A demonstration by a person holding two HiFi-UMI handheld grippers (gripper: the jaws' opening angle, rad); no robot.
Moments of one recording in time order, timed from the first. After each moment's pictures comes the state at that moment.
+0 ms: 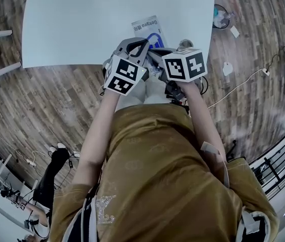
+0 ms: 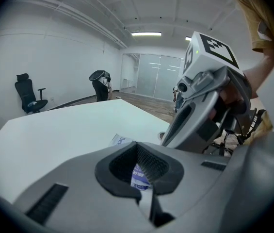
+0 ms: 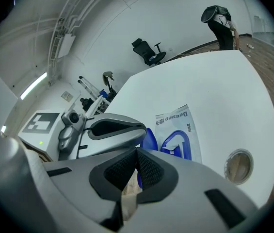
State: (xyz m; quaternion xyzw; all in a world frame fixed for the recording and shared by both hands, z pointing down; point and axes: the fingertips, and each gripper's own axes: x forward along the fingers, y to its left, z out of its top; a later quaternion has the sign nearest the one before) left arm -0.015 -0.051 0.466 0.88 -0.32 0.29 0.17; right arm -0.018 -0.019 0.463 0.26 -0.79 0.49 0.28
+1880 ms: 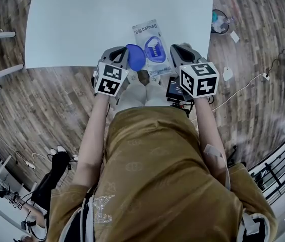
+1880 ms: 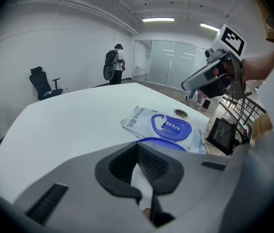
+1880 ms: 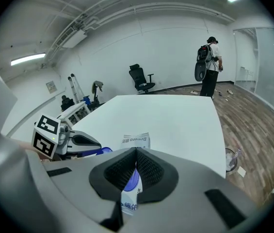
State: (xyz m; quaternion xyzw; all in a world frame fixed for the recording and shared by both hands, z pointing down) left arm -0.089 -0.034 0.521 0.82 -0.38 0.37 0.20; right arm 0.064 -0.051 0.446 0.42 -0.81 0.32 0.27
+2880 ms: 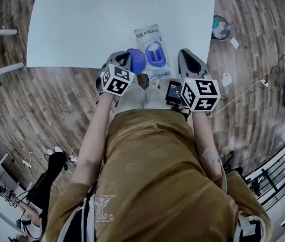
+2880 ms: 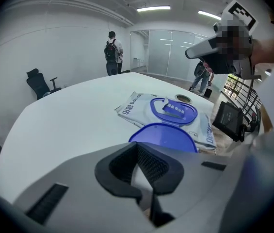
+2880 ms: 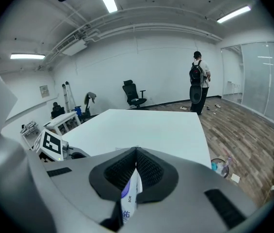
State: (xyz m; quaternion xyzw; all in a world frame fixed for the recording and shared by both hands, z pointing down) left arm -0.083 -0.027 0.556 0.81 -0.38 0.42 0.19; right arm 0.088 -0.052 0.421 0.49 -0.80 0.26 0.21
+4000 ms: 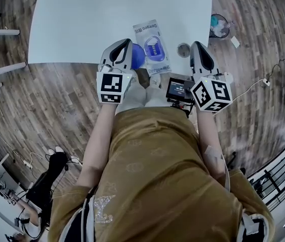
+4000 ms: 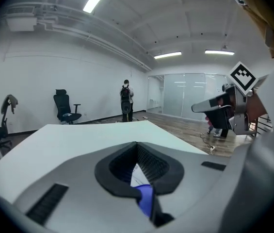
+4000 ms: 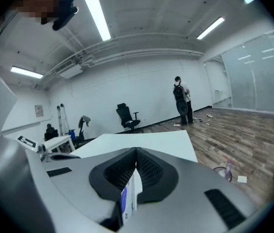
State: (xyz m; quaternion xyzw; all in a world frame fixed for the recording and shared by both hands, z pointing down) left arm -0.070 -0.054 0.413 0.84 -0.50 0.18 0.13; right arm 0.128 -0.059 0.362 0.56 -0.80 0.21 0.08
